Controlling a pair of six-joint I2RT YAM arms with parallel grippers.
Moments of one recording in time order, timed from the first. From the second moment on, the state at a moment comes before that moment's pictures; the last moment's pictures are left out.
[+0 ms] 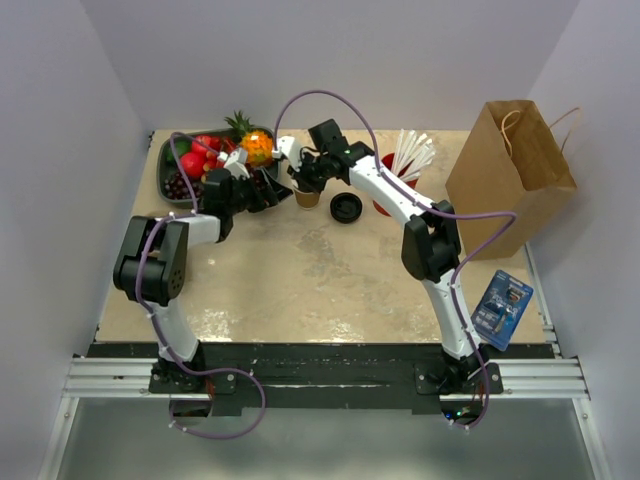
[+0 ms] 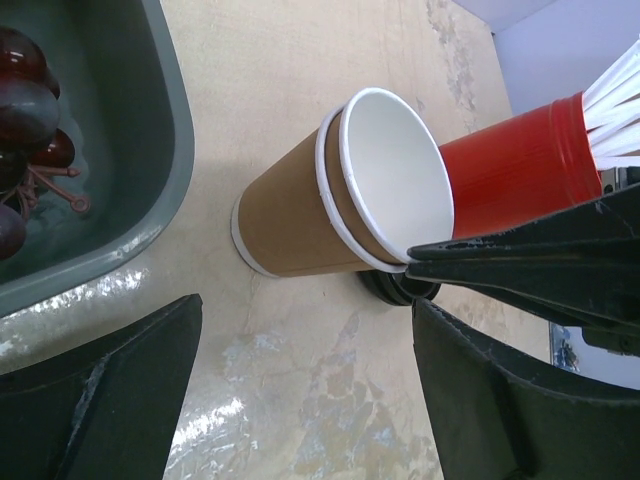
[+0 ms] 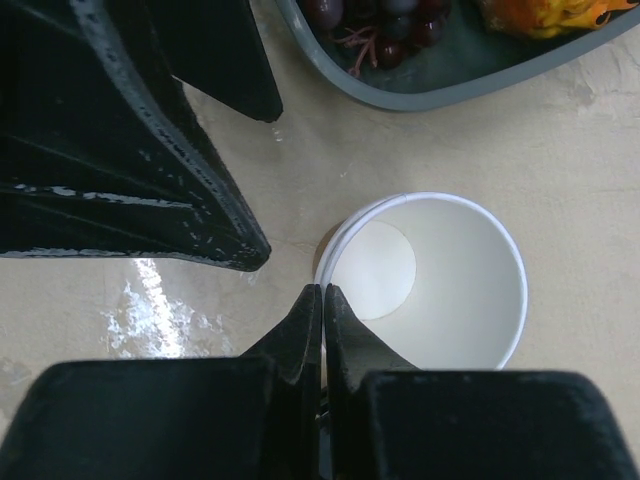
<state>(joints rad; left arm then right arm) -0.16 1.84 0.94 0.55 0.49 -0.64 0.59 2.32 2.19 -0.69 -0.36 -0.59</state>
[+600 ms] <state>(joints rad) -0.16 1.91 0.99 0.56 0.47 -0.67 0.61 2.32 2.19 -0.69 -0.36 -0.58</state>
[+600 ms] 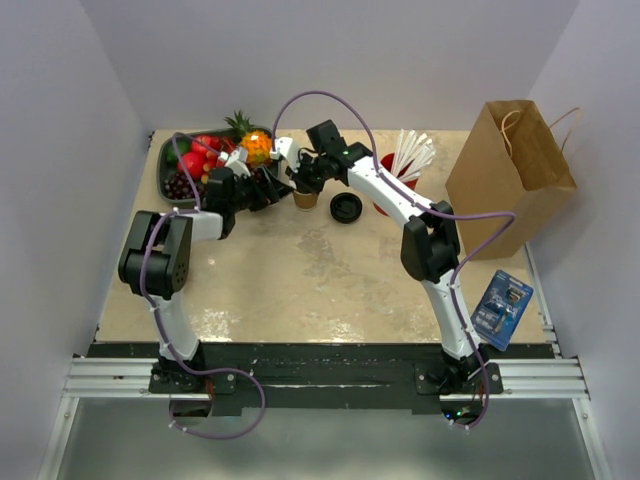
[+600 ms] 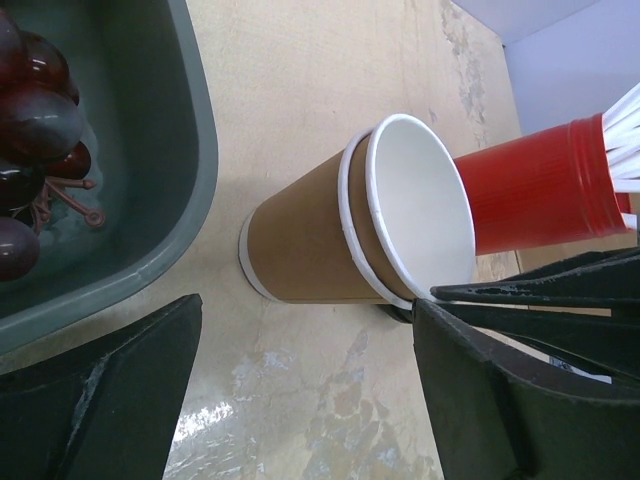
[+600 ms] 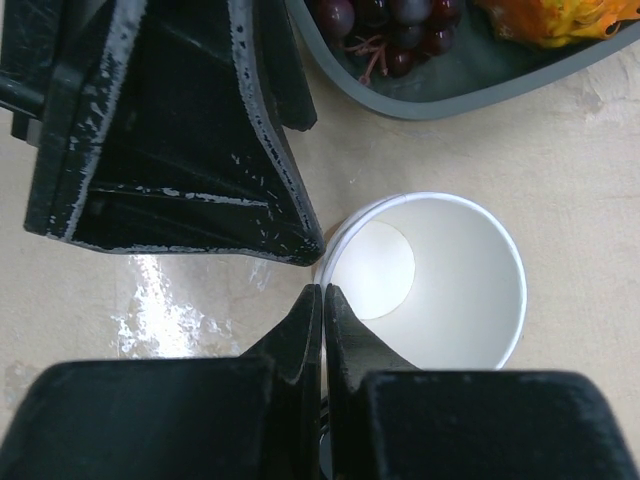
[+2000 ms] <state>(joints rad) -0.14 1.94 0.96 0.66 0.53 -0.79 0.62 2.27 2.15 -0.67 -0.35 -0.56</state>
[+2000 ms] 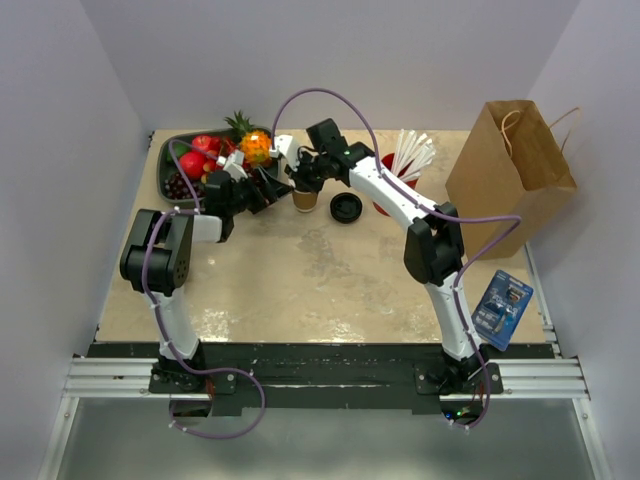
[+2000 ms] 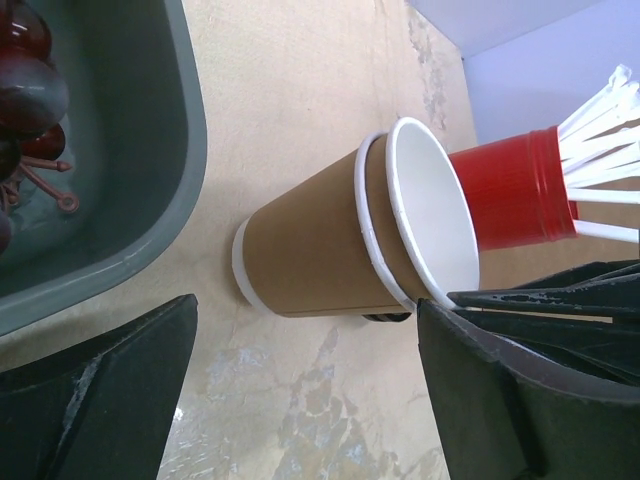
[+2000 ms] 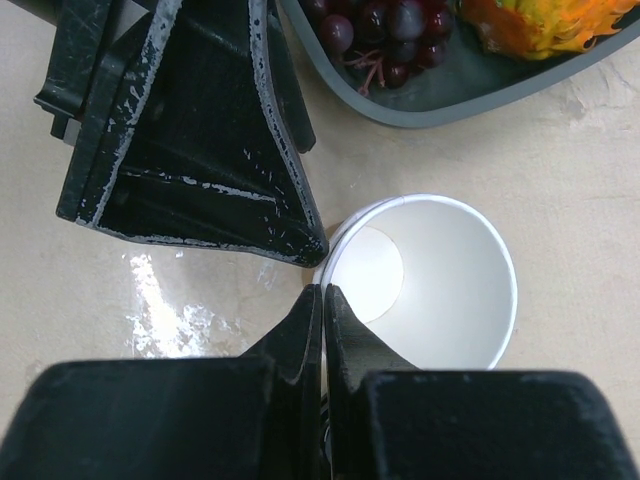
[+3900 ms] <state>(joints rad) -0.21 1.81 0.96 0.37 0.60 -0.42 0.40 2.44 2.35 -0.81 -0.65 -0.40</state>
